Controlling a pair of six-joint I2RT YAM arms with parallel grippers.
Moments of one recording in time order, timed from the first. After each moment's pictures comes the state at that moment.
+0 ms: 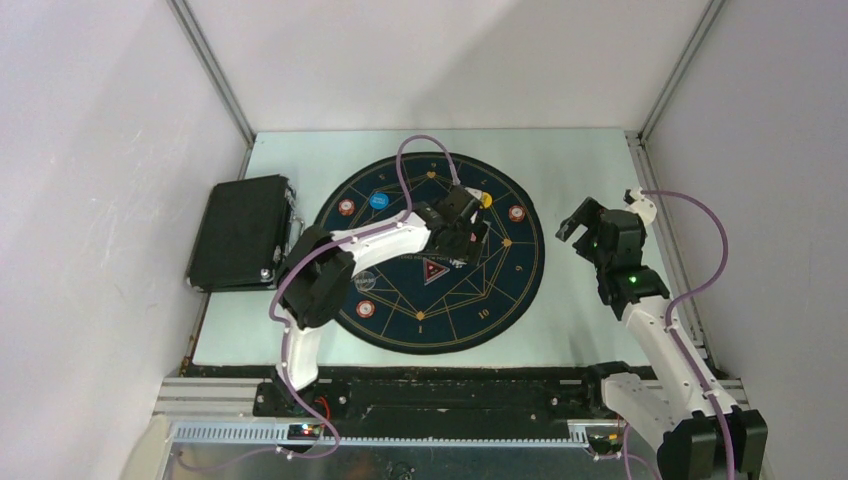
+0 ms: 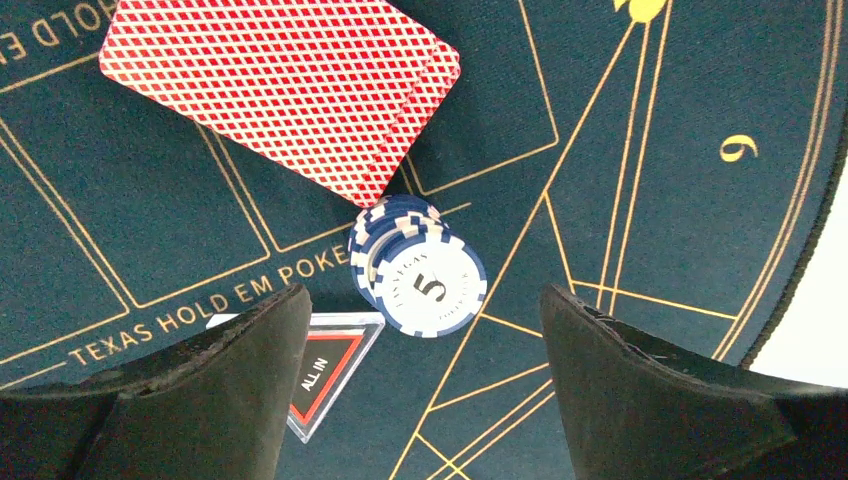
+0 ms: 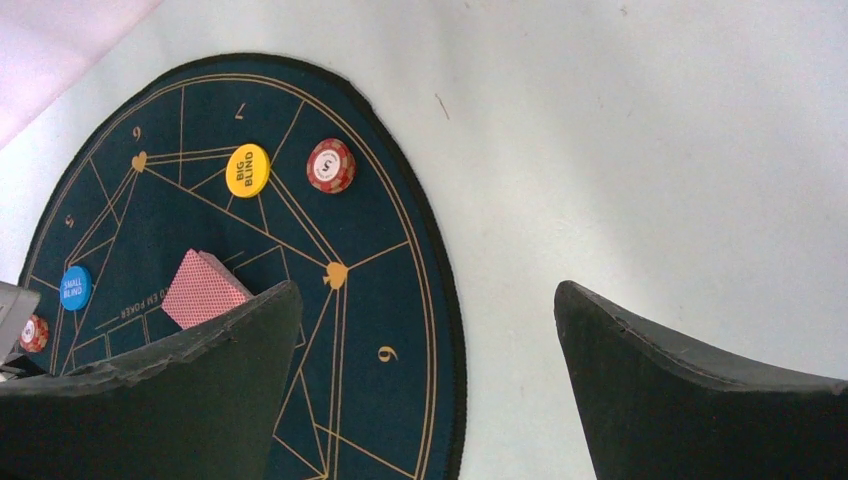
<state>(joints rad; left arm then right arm) -0.81 1.98 1.48 -0.51 -0.10 -0.42 0.13 0.91 0.67 -0.27 0.25 0.63</state>
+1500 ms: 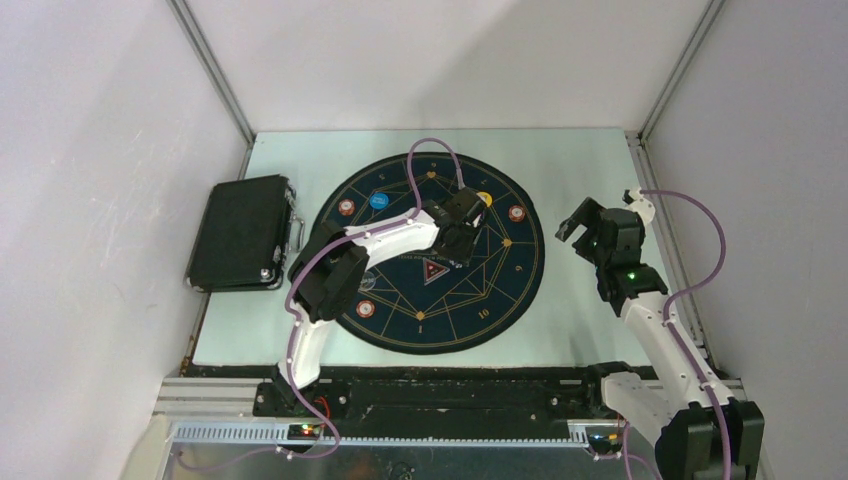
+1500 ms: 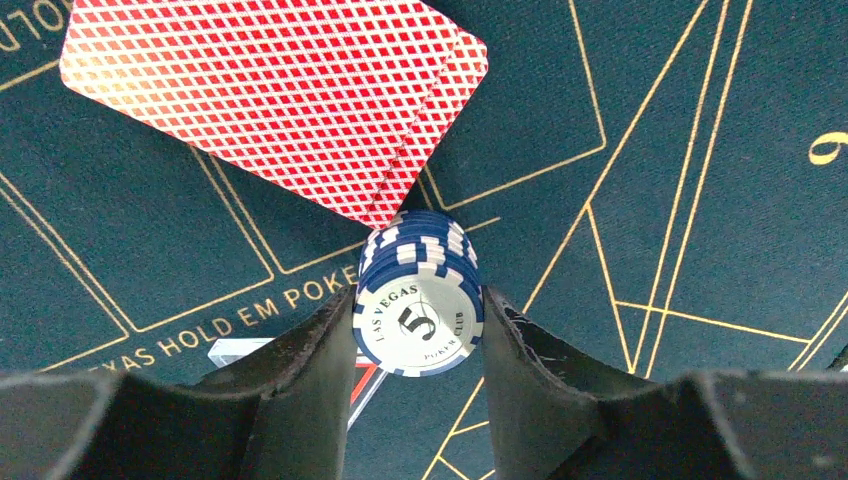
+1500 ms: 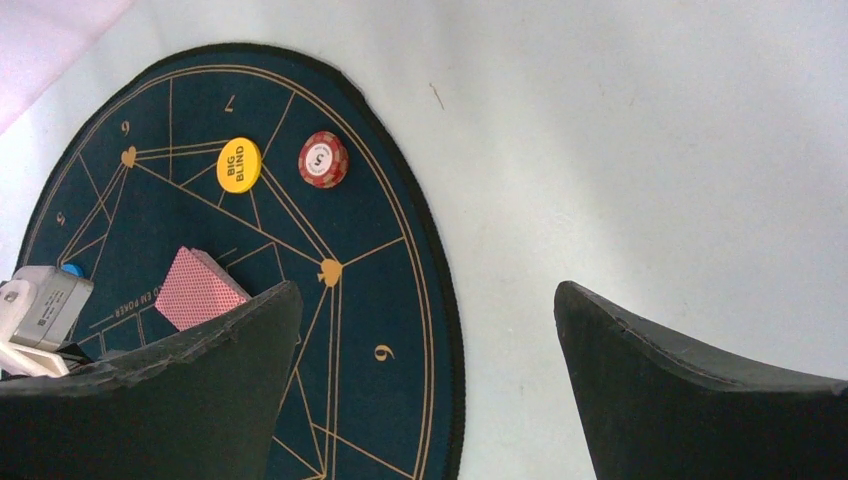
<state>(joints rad) -0.81 2.08 1.57 -0.59 -0.11 -0.37 0.11 0.95 0.67 -0.26 0.22 0.64</state>
